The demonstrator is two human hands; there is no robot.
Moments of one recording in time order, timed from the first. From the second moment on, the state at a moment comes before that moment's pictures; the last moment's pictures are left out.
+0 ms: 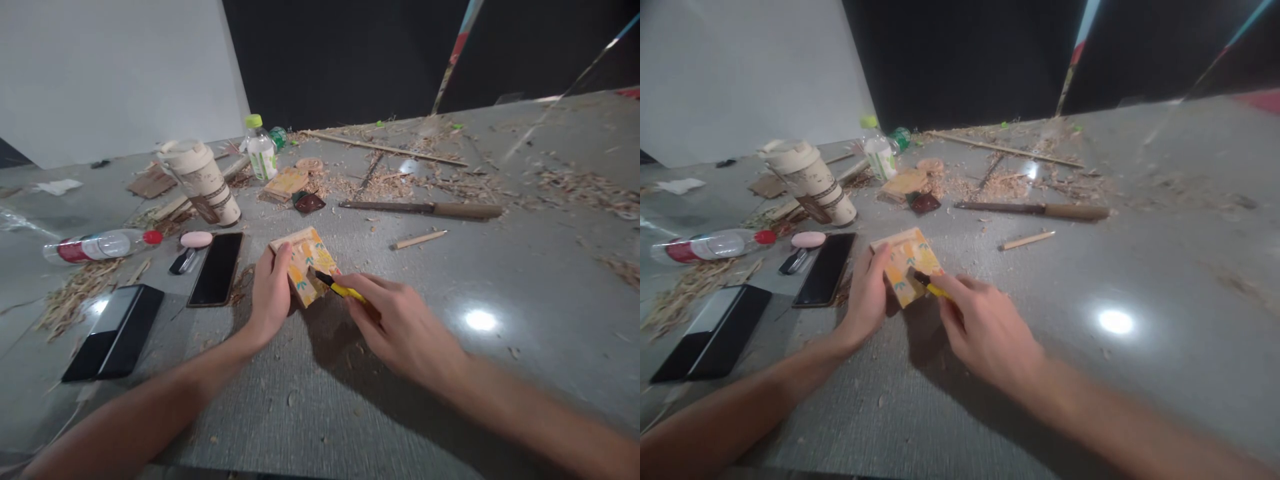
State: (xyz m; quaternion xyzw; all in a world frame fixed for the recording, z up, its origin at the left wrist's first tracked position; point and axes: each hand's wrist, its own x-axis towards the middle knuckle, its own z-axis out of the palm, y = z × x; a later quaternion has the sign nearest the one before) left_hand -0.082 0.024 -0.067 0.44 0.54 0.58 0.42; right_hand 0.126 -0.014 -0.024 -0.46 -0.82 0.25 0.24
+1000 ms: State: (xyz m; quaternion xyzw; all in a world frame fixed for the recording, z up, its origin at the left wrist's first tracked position) left_hand -0.081 0.022 -0.070 0.43 0.55 0.58 0.43; right_hand 0.124 -0.016 -0.034 -0.49 -0.86 0.05 0.14
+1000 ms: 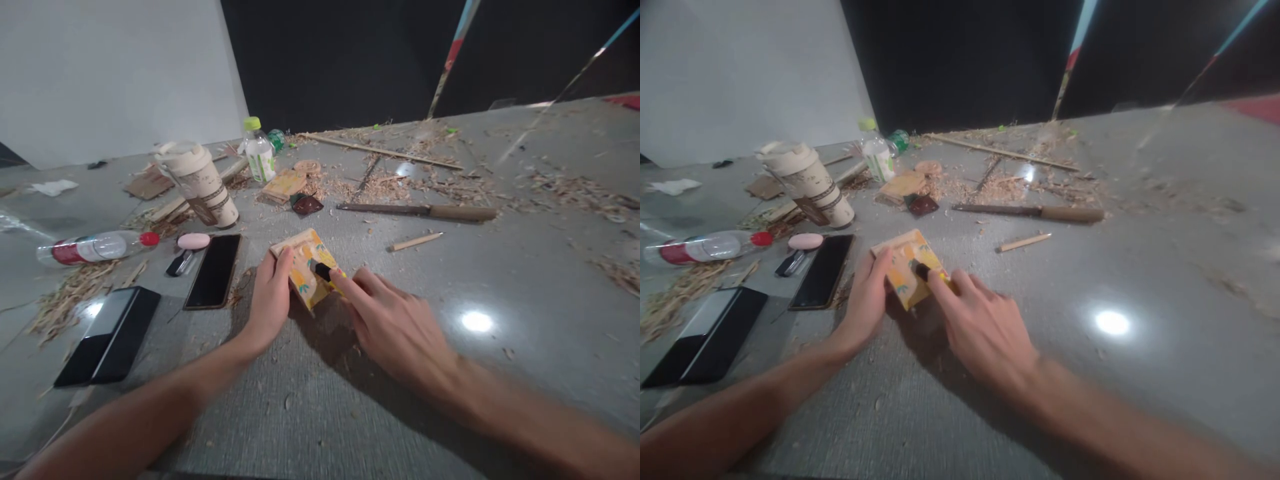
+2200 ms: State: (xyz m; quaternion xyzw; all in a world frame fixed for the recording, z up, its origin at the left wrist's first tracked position) left_hand -0.079 0.023 -0.066 0.39 0.53 0.59 0.48; right_hand 0.135 0.000 -0.033 -0.47 -0.80 0.28 0.22
